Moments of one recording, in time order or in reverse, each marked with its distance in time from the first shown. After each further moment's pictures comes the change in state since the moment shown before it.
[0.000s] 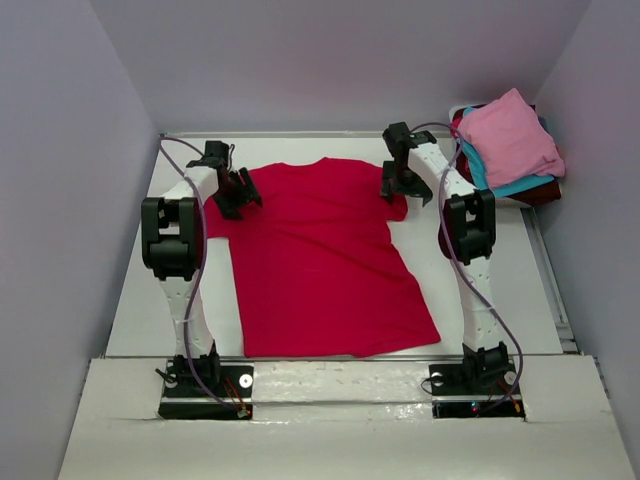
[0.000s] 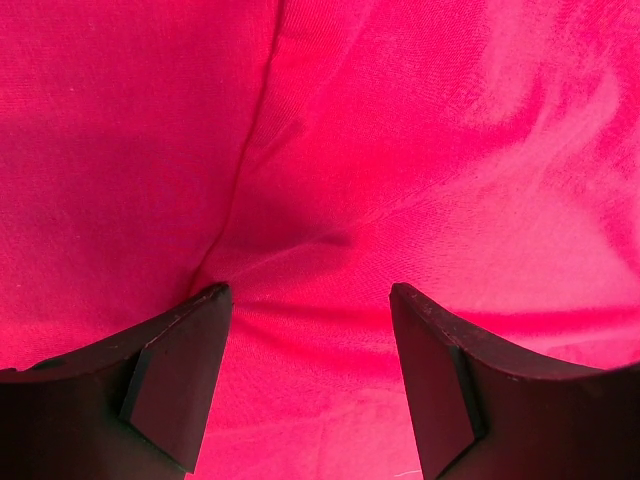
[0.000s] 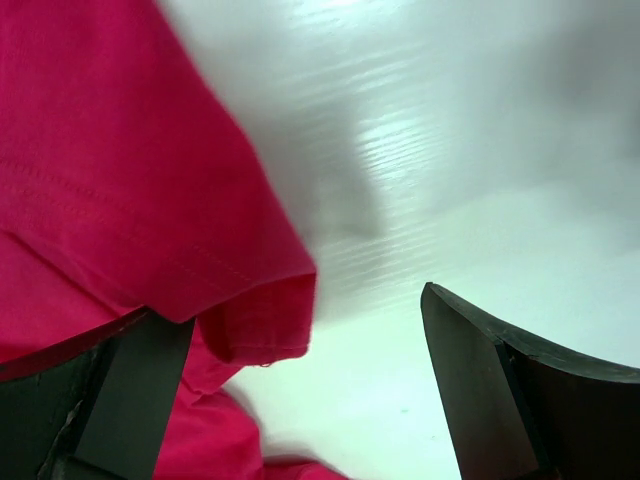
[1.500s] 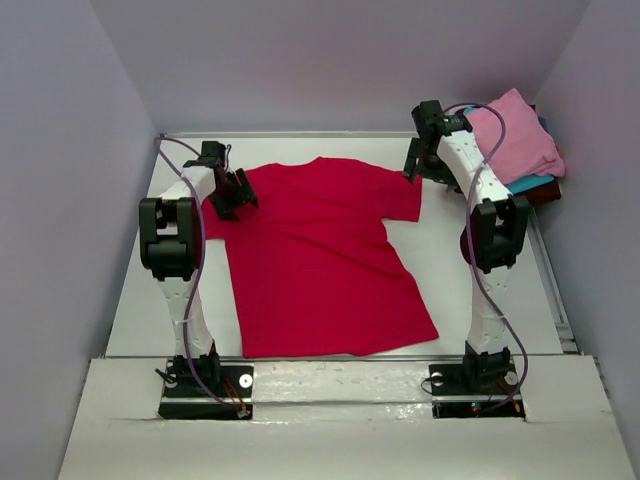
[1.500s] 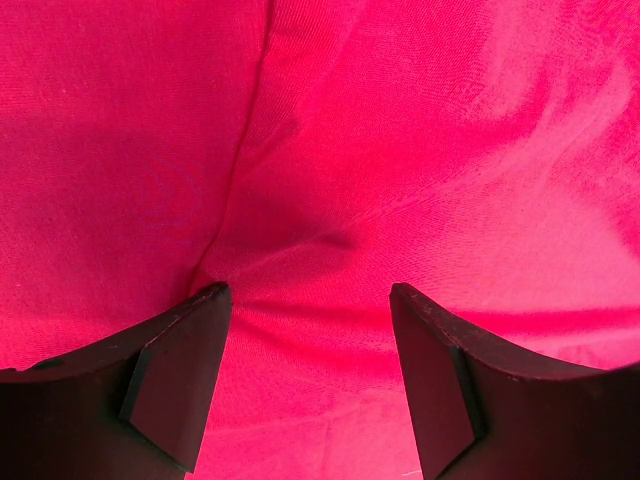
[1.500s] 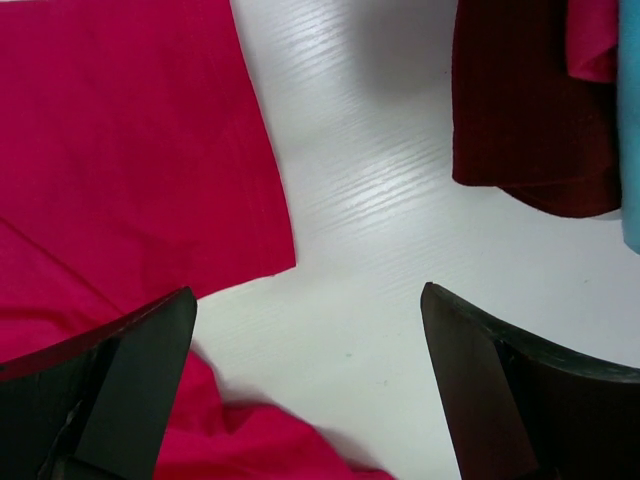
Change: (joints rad) left arm 0.022 -0.005 0.000 -0.023 -0.016 0.023; right arm -0.081 -0.195 -0.024 -0.044 0.063 0.075
